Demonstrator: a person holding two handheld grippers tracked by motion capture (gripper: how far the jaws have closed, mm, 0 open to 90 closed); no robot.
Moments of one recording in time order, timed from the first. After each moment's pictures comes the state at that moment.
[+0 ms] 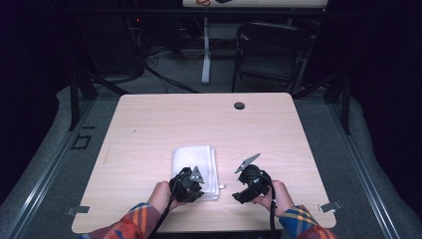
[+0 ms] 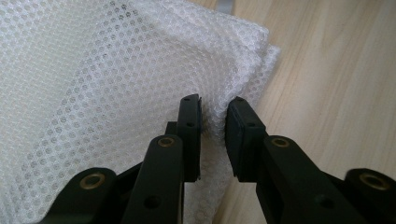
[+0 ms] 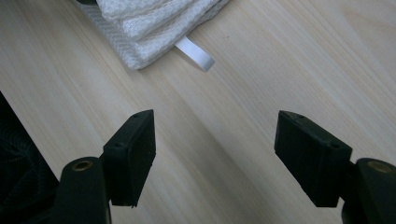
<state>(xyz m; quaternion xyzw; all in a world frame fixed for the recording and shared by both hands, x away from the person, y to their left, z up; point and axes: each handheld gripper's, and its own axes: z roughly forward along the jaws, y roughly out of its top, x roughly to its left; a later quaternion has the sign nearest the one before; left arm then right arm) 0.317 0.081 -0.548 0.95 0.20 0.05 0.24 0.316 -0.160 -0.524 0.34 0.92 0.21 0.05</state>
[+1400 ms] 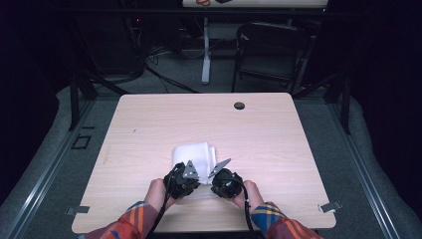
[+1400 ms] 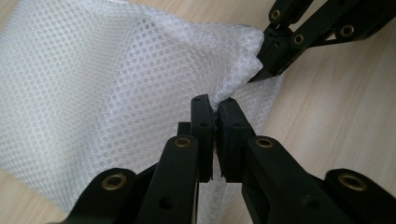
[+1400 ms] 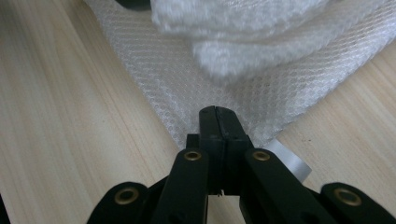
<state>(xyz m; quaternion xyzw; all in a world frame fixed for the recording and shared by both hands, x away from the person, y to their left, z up) 0.315 0.094 -0.528 0.92 0.23 0.11 0.29 0.325 -0.091 -0.560 0.28 0.92 0.26 0.05</state>
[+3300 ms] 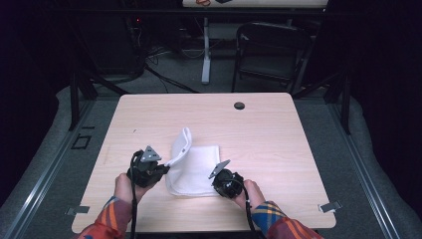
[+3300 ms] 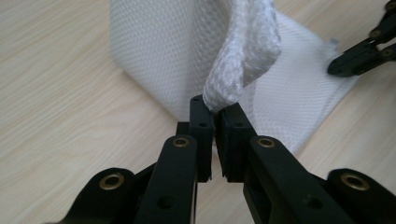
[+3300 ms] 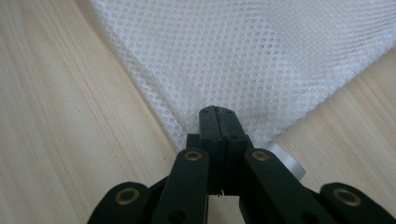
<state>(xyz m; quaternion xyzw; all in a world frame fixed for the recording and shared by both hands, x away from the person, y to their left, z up) 0.322 0.181 -0.493 0.86 0.37 0.15 0.32 0.325 -0.092 -0.558 0.27 0.93 0.24 0.09</state>
